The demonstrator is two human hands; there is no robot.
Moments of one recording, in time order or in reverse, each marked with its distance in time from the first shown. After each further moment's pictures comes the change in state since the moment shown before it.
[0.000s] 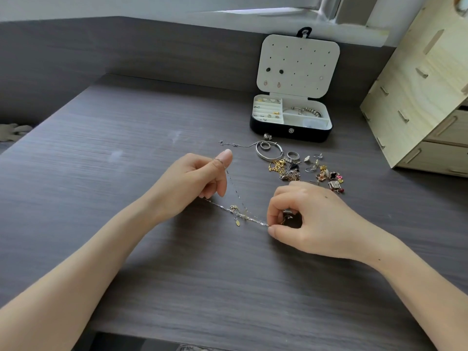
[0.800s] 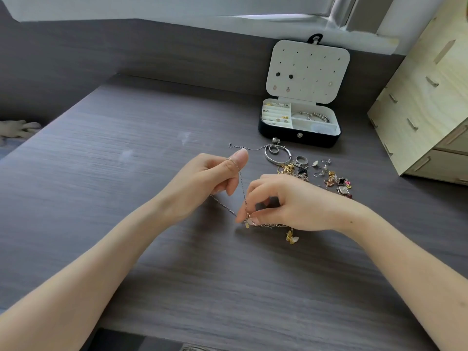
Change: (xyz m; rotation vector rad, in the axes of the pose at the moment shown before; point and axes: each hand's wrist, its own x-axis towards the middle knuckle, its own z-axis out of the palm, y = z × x) left_hand -0.008 0.017 0.002 -0.036 0.008 0.034; right_hand 0.045 -0.009 -0.002 0.302 -0.264 -0.107
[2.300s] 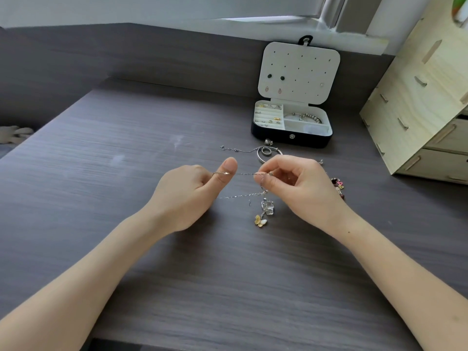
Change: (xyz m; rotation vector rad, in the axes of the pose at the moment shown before) left_hand 0.000 -0.007 0.001 0.638 0.066 -0.022; right_hand -0.006 0.019 0.005 0.302 0.644 0.030
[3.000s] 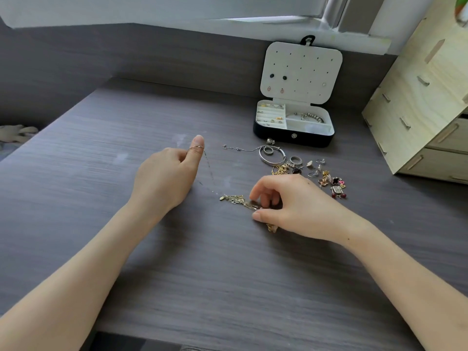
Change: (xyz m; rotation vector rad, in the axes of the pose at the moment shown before) left_hand 0.012 -0.015 -0.010 0.003 0.316 -0.343; right_hand -0.008 -0.011 0.001 -0.524 -0.315 0.041
